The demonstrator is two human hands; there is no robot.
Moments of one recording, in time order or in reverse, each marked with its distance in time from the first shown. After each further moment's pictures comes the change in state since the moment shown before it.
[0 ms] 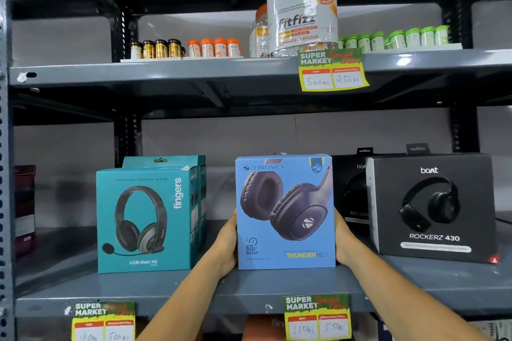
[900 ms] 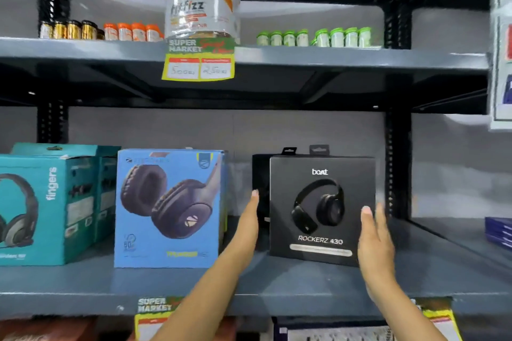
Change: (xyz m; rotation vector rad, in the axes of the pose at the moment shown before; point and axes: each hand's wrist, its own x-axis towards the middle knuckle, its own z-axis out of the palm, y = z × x) left_hand 0.041 -0.037 0.253 -0.032 0.029 0.163; right_hand -0.064 -0.043 -0.229 -0.309 0.550 -0.394
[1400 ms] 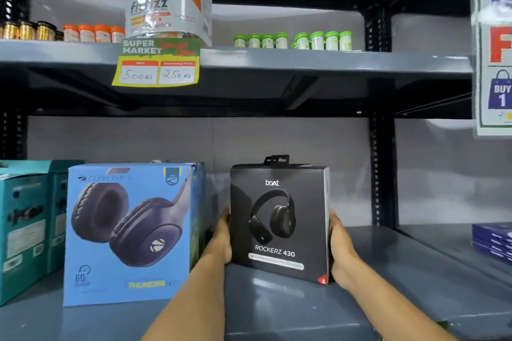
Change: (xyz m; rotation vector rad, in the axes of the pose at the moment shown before) left_hand 0.092 -0.028 -0.006 -0.261 0.217 -0.293; right_hand 0.065 0.026 0.029 0.220 -0.241 0.688
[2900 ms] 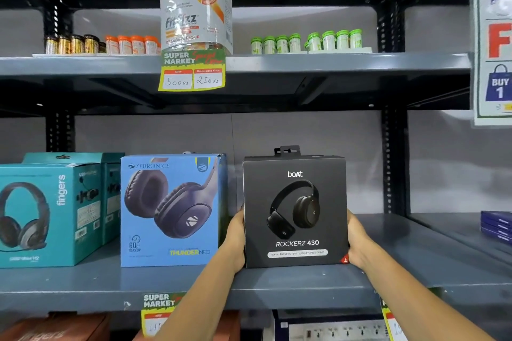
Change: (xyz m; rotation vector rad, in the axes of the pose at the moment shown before) left_hand -0.093 -0.008 -0.028 0.086 -0.104 0.055; right_hand -0.002 0.008 -0.016 -0.023 -0.156 -0.058
